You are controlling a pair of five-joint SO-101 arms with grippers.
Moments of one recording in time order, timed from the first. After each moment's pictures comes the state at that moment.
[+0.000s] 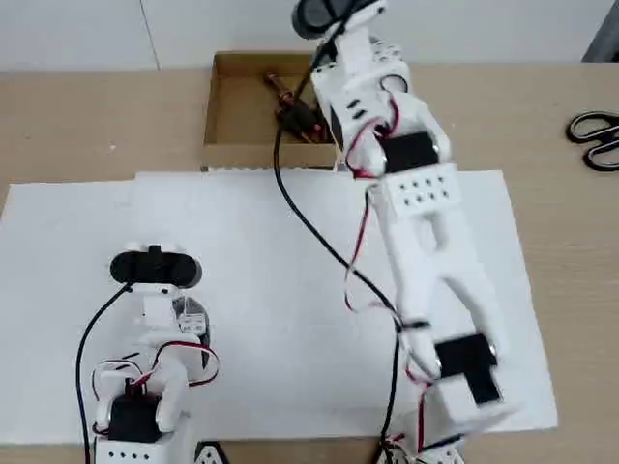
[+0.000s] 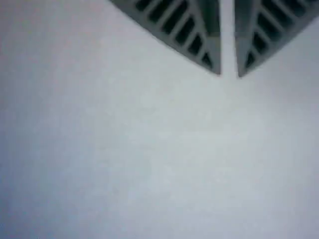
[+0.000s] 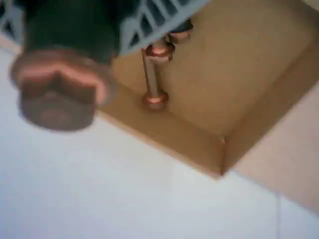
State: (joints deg) left arm -0.9 -103.2 91.4 69.8 6.8; right arm -17.8 6.4 -14.6 32.6 12.1
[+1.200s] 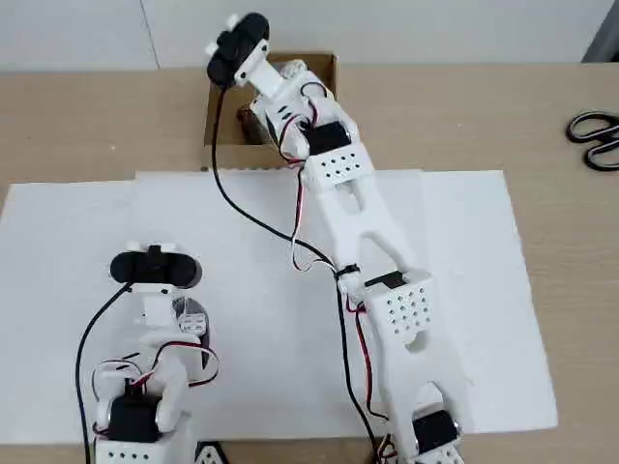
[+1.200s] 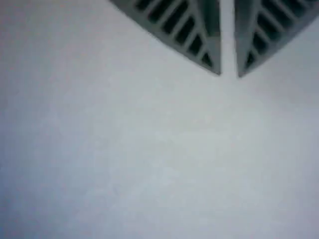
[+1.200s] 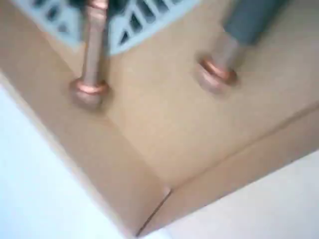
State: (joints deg) left arm -0.9 -103.2 91.4 69.8 6.8; right arm -24.5 51.0 -55.6 35.3 30.9
